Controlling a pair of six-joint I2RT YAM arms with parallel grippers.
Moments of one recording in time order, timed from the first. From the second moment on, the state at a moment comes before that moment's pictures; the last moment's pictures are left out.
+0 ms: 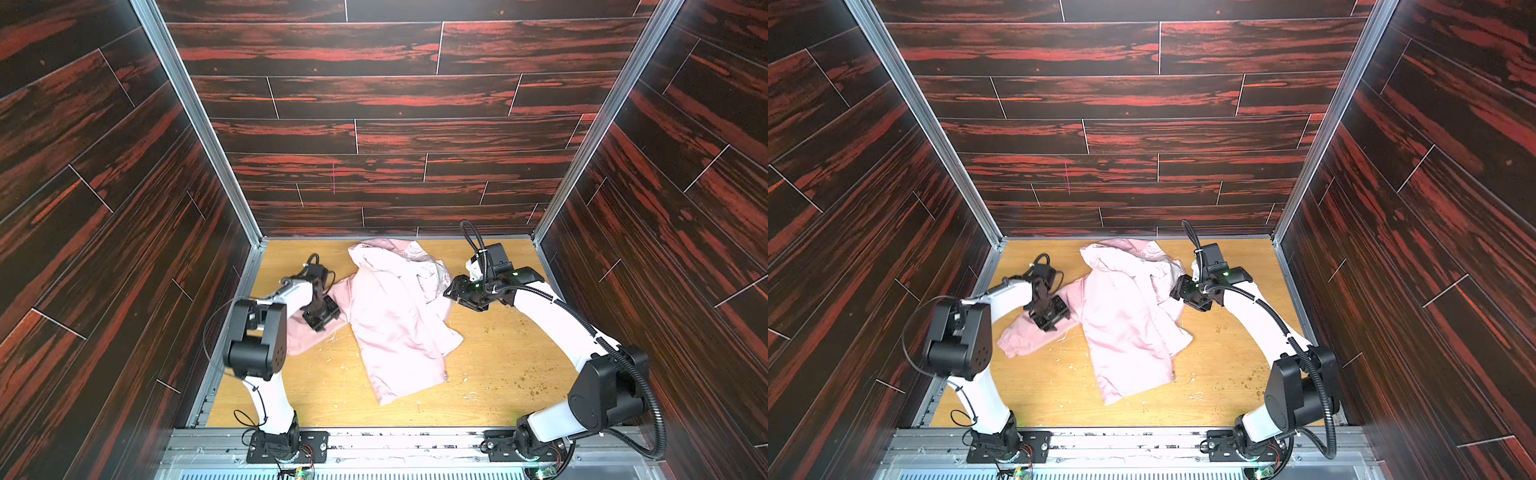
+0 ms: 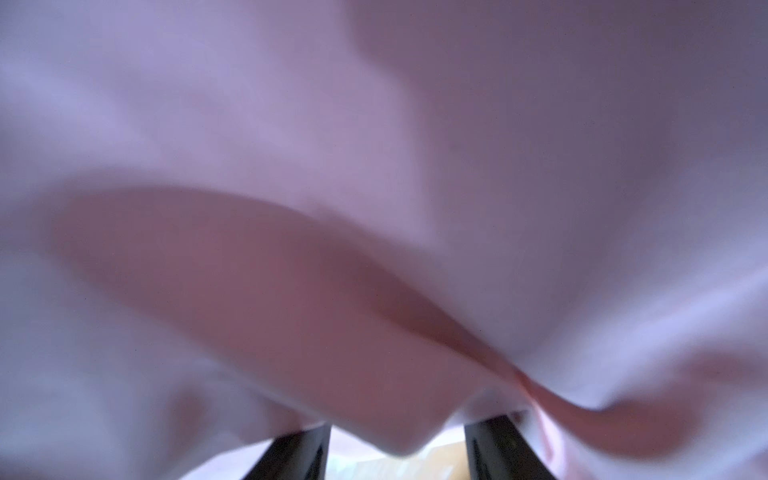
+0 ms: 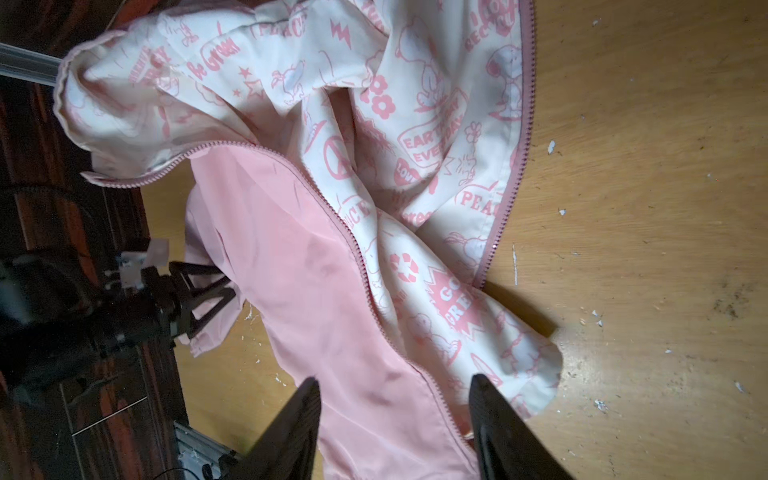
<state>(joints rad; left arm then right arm) -0.09 1.94 1.30 -0.76 0.15 -0.81 0.35 1.52 1.28 -0.78 -0.30 0.64</state>
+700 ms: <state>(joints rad) -0.15 1.50 1.30 -0.85 0.02 -0.72 0.22 1.77 1.28 -0.65 -0.42 0.73</state>
